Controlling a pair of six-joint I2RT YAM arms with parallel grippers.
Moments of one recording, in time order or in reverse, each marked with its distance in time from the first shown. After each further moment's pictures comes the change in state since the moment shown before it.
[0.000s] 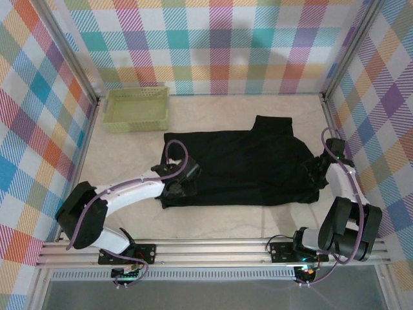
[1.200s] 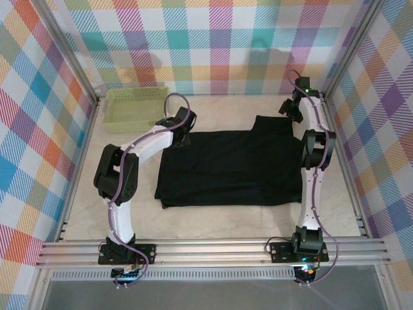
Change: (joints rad) left arm 0.306 0.485 0.549 0.020 -0.180 0.281; right arm 0.211 1.357 1.693 -0.329 0.065 -0.308
